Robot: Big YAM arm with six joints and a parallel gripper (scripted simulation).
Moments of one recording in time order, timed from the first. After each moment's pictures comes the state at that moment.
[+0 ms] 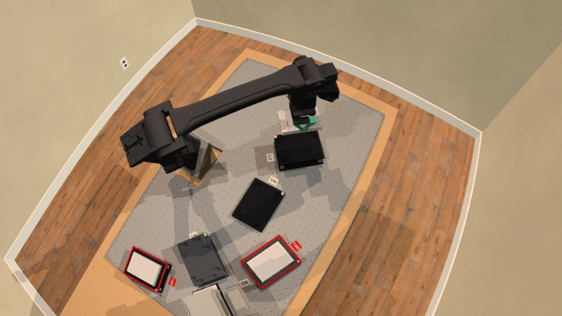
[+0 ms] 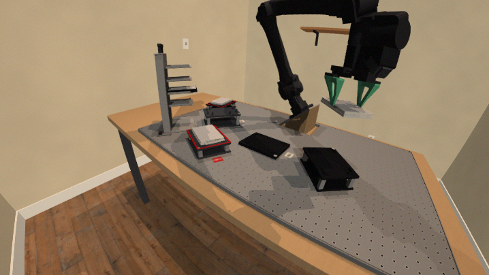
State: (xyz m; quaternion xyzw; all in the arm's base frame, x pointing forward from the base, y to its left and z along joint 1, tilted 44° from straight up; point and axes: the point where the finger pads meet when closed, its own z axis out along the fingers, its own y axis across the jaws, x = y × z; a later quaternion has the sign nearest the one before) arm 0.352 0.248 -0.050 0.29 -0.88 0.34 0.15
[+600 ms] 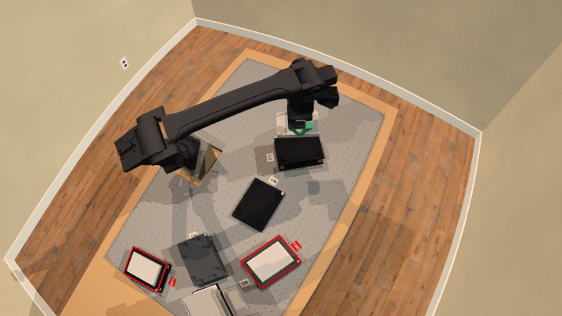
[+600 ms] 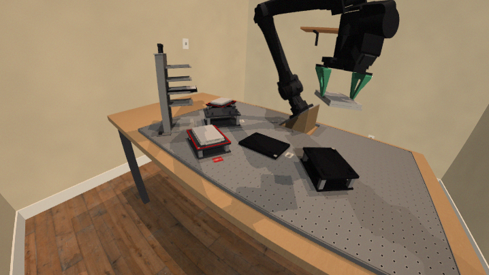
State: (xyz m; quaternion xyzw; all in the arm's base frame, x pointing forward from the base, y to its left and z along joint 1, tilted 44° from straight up) arm 0.361 0.240 -0.019 0.24 -0.90 0.35 0.13
